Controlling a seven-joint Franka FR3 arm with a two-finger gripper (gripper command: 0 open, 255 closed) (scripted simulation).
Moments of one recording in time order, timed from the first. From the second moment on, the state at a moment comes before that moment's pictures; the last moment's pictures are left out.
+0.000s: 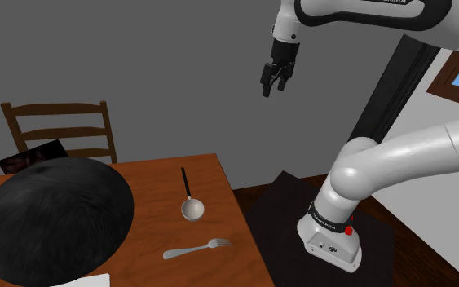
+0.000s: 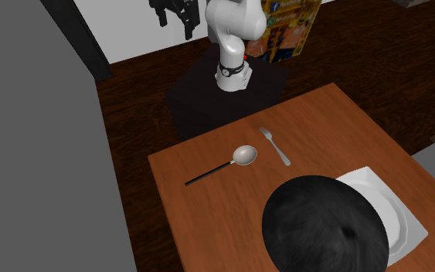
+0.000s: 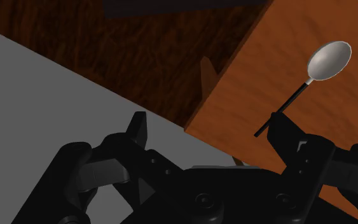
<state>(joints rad) -0.01 -0.79 -0.03 -2.34 -0.07 1.60 0.06</state>
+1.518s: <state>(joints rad) 0.01 -0.44 0.31 -2.67 0.13 2.34 0.61</state>
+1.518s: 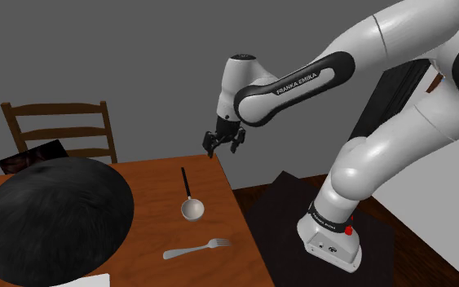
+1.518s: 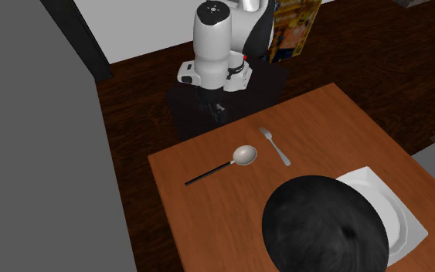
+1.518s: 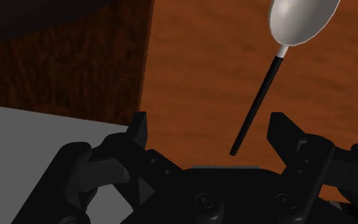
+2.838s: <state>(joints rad) 0.01 0.26 0.37 -2.45 -0.41 2.80 1.35</state>
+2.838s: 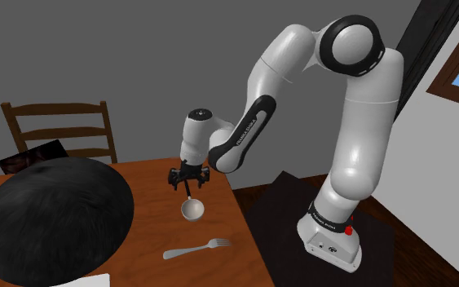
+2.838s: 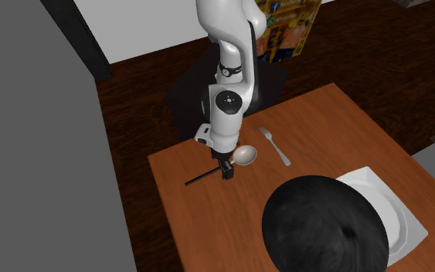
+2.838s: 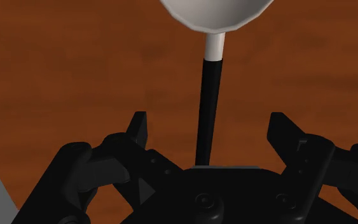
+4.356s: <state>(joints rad) -0.04 0.14 0.45 -2.46 -0.25 2.71 1.23</state>
